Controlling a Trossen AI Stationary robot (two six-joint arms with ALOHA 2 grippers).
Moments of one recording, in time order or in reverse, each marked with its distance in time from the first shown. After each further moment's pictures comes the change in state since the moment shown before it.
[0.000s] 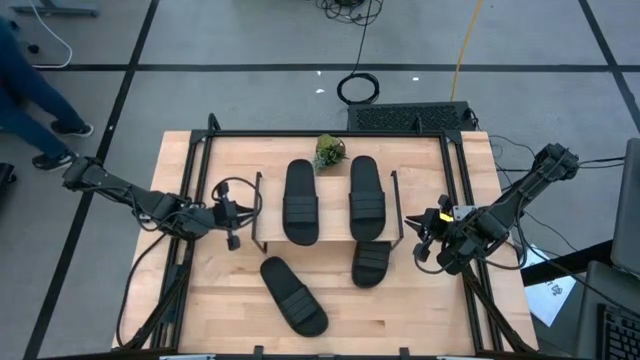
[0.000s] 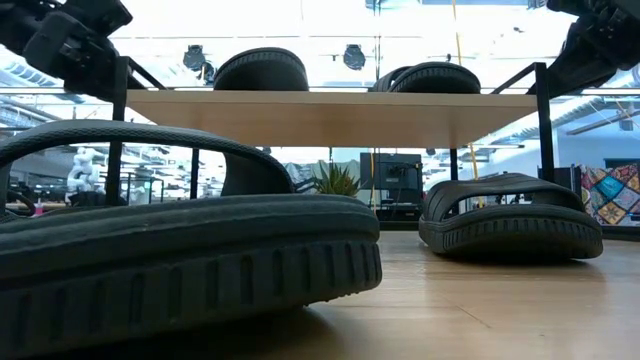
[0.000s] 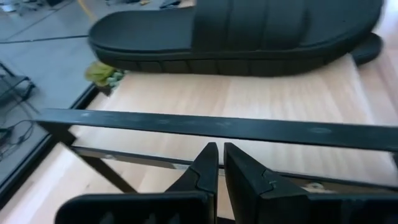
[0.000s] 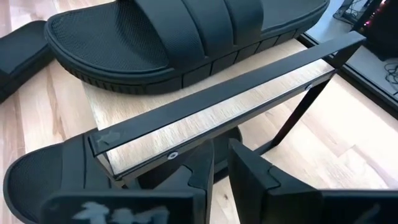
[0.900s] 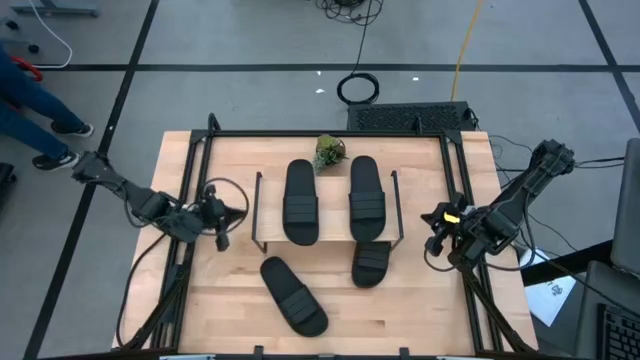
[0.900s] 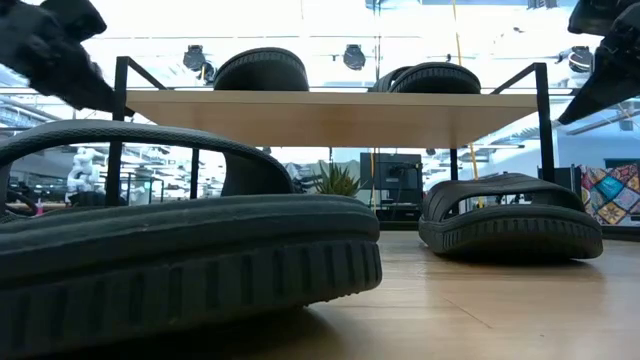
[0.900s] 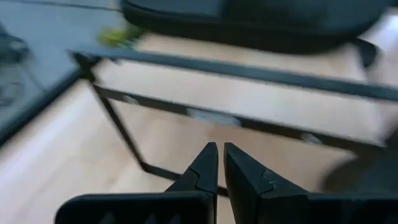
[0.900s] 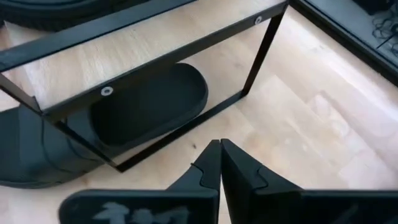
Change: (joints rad) left arm -0.144 -0.136 0.000 -0.258 -0.102 -0.300; right arm 0.084 -0.067 0.000 -0.351 -0.084 0.312
